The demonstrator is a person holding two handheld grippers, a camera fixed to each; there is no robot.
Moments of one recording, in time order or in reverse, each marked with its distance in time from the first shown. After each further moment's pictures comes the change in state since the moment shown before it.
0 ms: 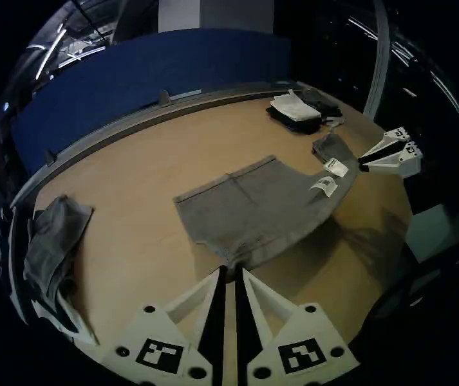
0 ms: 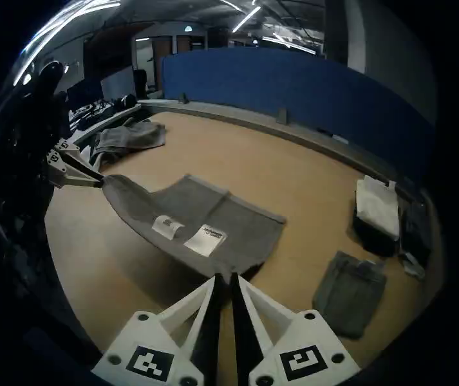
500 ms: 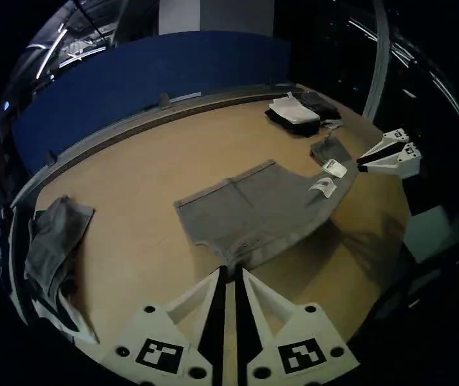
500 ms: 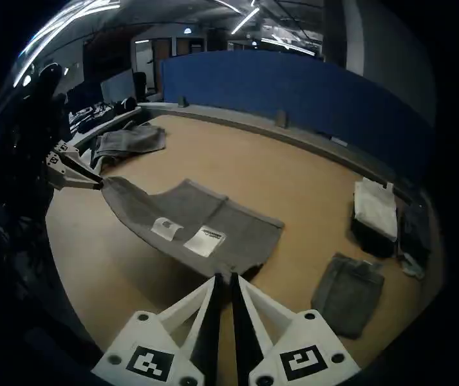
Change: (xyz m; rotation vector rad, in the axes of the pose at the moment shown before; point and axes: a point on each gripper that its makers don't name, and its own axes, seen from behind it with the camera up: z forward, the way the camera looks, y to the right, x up) left arm 0.005 0.001 -0.008 -0.003 0.007 -0.005; right arm 0.007 0.001 -0.011 -0.001 0.011 0.003
